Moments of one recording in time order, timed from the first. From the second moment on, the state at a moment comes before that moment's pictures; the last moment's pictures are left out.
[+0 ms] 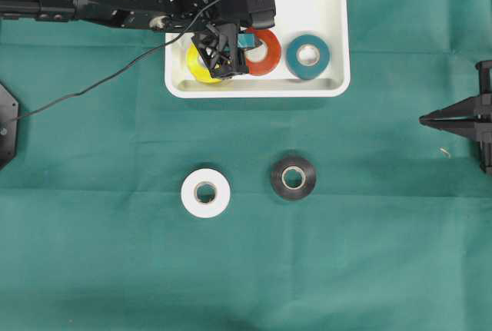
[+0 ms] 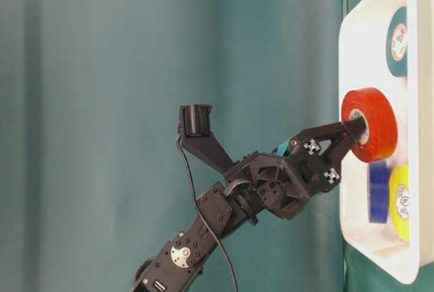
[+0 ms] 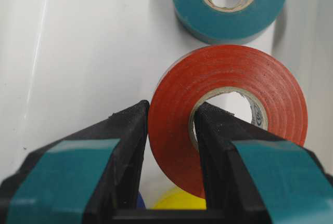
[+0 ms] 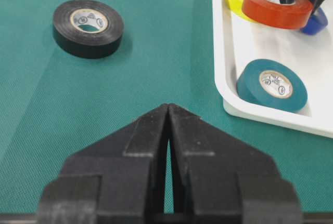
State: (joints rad) left arm 0.31 0.22 0.38 -0.02 0.21 0.21; right arm -0.01 -1.21 1.58 -0.12 -0.10 0.00
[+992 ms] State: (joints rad) left arm 0.31 0.19 0.42 -0.02 0.21 0.20; right arm -0.01 -1.21 1.58 -0.12 -0.10 0.00
